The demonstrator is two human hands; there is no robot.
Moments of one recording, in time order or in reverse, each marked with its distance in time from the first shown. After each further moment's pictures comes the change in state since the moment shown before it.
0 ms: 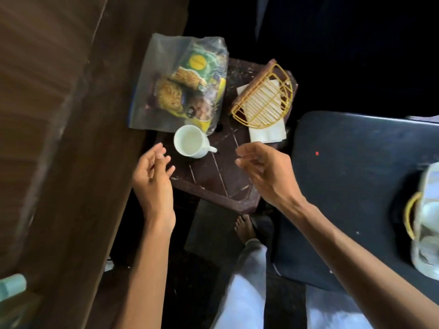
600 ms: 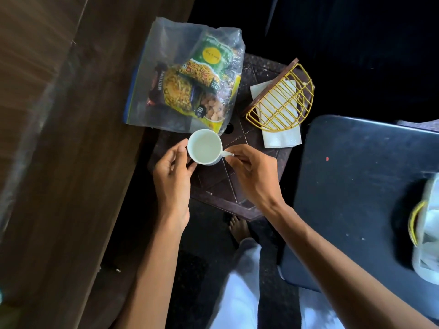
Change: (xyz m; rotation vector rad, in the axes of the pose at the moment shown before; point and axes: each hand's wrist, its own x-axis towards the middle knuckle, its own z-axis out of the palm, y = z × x) left_hand 0.026 -0.011 0.018 -0.061 -0.186 -0.158; right_hand 0.026 0.003 0.061 0.044 0.100 0.087
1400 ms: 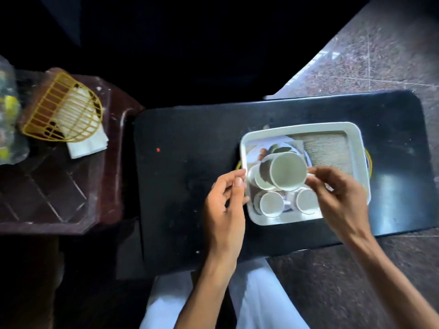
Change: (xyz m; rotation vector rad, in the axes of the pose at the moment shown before) left_hand -0.315 -0.082 0.278 0.103 -0.571 -0.060; right_hand -0.194 0.130 -0.441 -0.231 0.508 0.221
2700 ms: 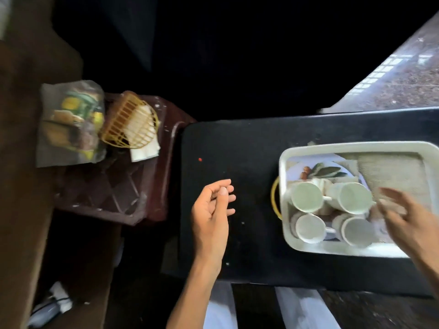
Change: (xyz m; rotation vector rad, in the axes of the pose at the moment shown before) left_hand 0.024 -0.001 -0.055 0.175 0.292 0.101; right_hand 0.050 0.094 -0.015 -0.230 -0.160 0.214
